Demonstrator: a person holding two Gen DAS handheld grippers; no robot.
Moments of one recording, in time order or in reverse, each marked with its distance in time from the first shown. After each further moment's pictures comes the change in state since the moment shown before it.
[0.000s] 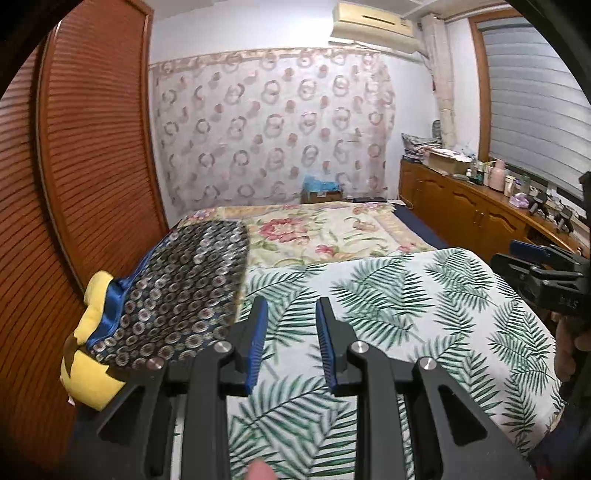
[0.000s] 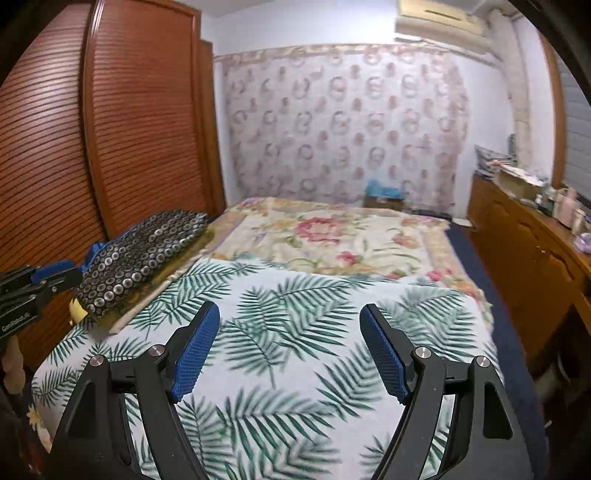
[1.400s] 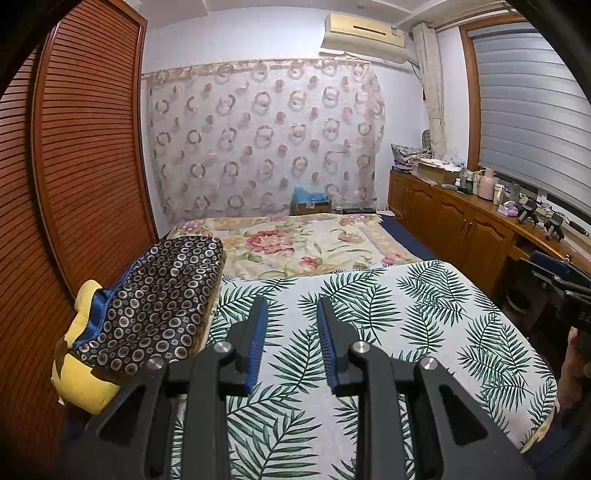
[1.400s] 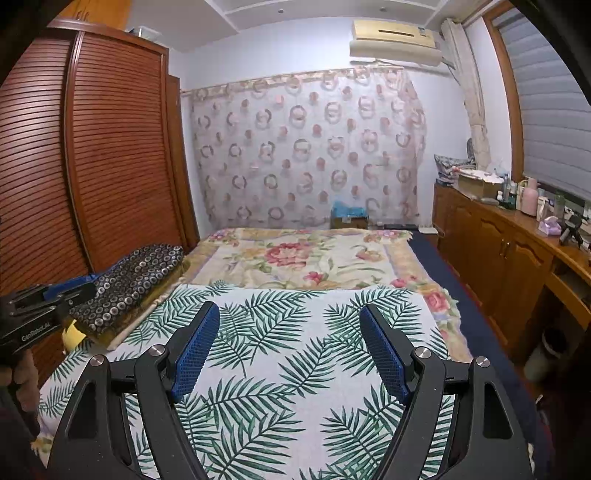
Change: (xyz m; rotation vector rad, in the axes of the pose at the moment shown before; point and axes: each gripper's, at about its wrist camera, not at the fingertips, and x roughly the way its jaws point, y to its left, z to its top) left arm -0.019 -0.034 0.009 -0.010 -0.037 -0.026; right arm -0.065 -0.026 -0.012 0.080 -0.100 -0.090
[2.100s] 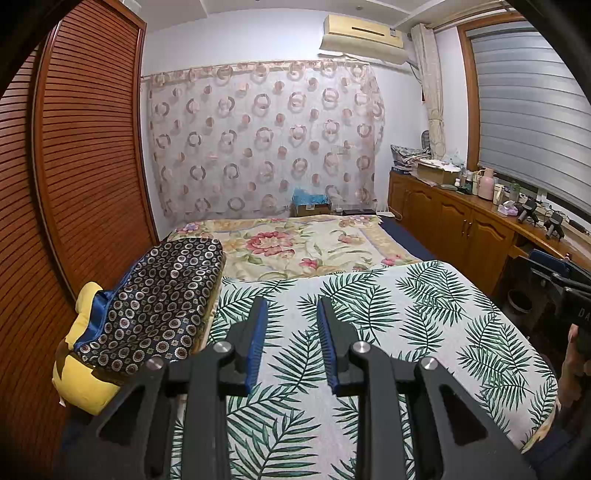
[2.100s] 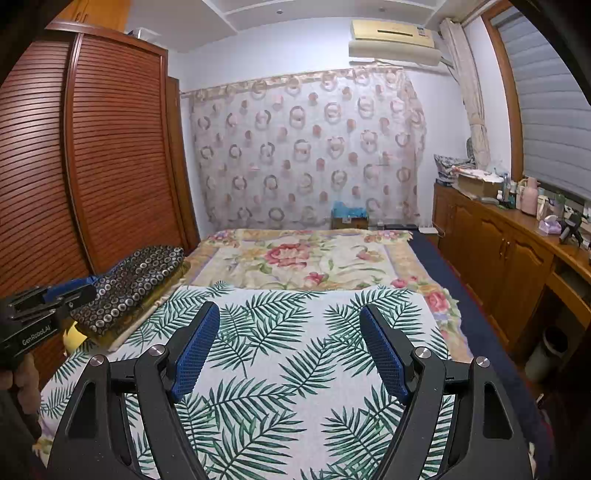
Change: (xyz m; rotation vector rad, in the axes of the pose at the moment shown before) left arm -0.001 -0.001 -0.001 -0.001 -0.001 0.000; right arm 0.001 -0.001 0.000 0.002 -0.001 0.000
